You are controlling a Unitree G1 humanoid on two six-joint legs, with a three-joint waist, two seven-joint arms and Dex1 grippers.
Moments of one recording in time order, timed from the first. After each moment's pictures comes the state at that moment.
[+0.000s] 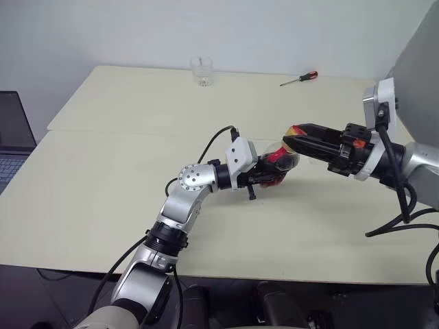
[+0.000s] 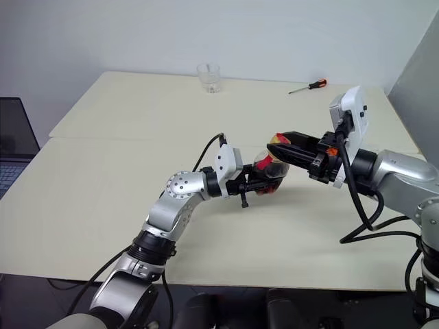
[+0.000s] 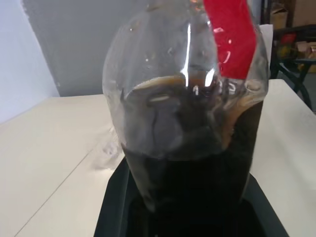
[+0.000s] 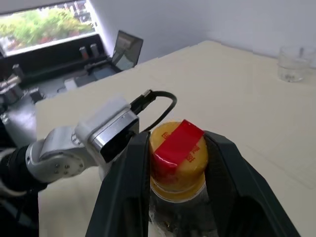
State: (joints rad) left arm -0.63 0.19 -0.26 0.16 -0.22 0.07 -0.95; right arm -0.59 -0.87 -0.15 -0.46 1.16 0.93 0.51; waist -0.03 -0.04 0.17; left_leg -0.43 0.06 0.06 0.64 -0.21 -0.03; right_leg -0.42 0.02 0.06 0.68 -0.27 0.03
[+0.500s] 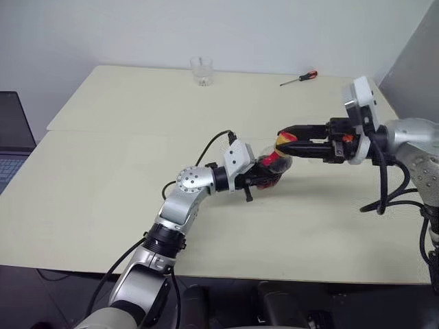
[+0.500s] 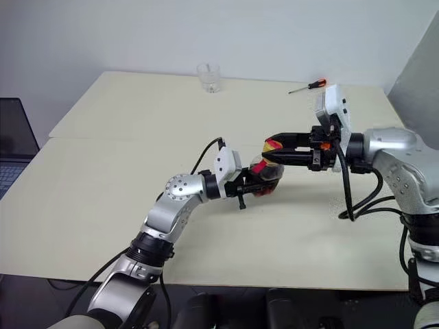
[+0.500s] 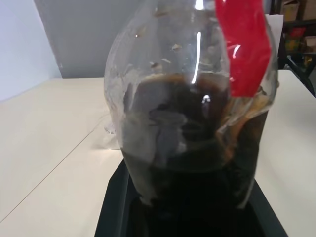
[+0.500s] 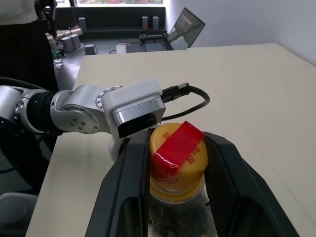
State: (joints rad) left arm -0.62 0.20 -0.25 0.16 -0.22 0.11 -0.94; right arm -0.78 -0.83 0.08 -0.13 0.76 0.63 1.09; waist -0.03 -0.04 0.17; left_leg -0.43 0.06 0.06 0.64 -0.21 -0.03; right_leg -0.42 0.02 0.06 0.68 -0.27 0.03
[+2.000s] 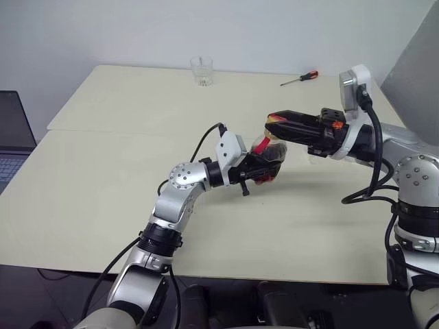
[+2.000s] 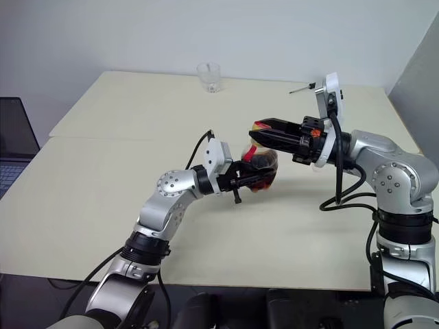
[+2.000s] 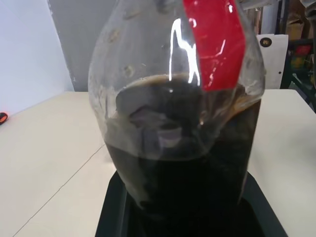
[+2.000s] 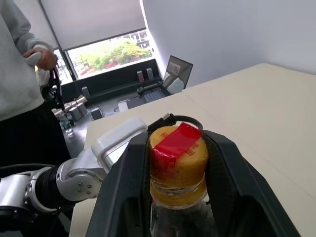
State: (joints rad) left arm -0.62 0.21 -0.21 0.11 -0.26 0.13 -0.94; right arm -0.76 -0.57 -0.15 -0.19 0.92 0.96 0.82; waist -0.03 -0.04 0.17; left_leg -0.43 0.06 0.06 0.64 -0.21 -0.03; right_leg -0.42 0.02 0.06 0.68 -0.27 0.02
